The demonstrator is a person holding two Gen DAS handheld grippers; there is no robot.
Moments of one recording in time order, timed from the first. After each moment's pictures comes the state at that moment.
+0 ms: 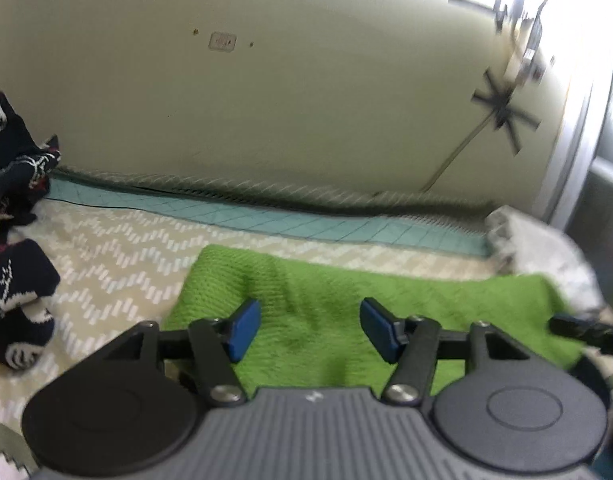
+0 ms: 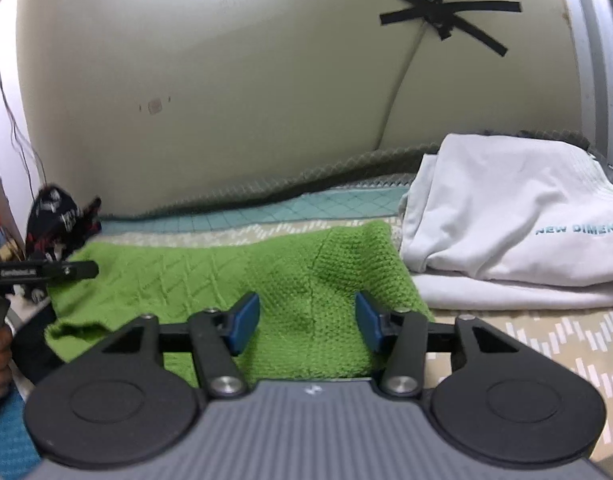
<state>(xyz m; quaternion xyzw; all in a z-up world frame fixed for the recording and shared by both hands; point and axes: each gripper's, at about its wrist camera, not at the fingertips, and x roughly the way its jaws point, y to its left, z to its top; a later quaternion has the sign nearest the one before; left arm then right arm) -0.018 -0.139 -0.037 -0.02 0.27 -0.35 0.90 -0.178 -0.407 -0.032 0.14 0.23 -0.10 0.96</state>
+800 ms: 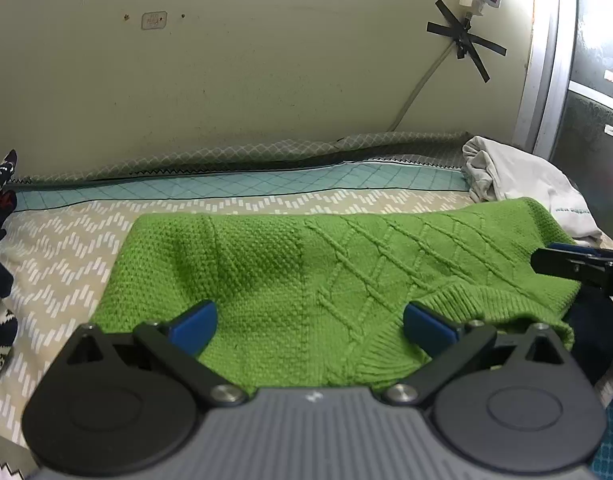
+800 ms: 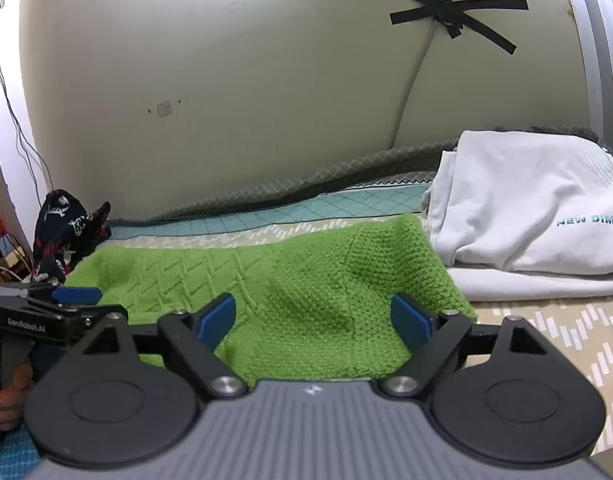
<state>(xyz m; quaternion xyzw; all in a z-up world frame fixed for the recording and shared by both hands) -0.037 -0.178 -0.055 0.08 0.29 -0.37 0.88 -0.171 -0.390 -0.041 0.15 0.23 -0.10 0.96</state>
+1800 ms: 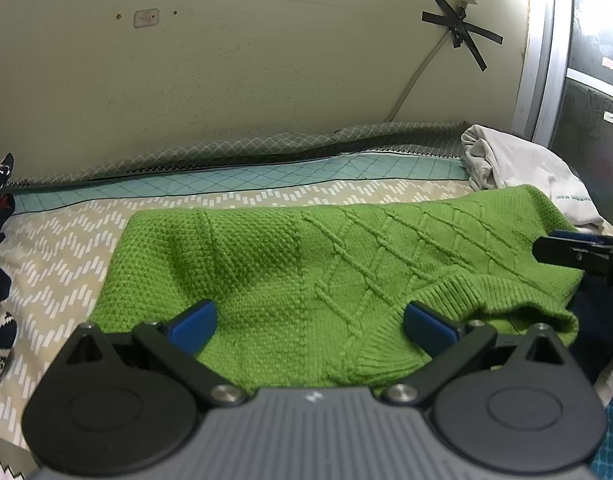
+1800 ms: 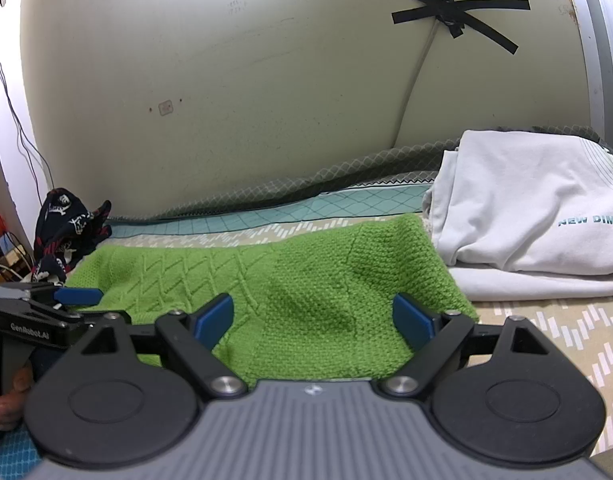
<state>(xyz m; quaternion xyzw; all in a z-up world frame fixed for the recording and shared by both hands) -0.037 -0.183 -0.056 0.10 0.30 -0.36 0.88 -0.172 -0.388 -0.039 0.15 0.23 -0.10 0.96</state>
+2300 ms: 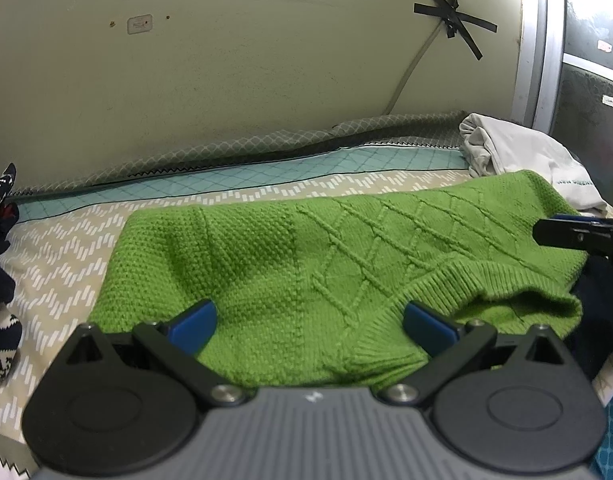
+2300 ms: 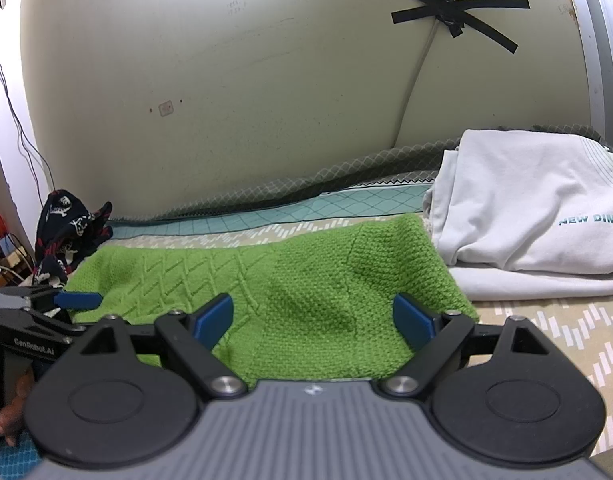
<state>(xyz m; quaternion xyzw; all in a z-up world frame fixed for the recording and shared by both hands) -0.043 -0.185 -0.058 0.12 0.29 -0.36 0.88 -0.171 -0.388 -0.040 0.15 0.23 -0.10 0.96</state>
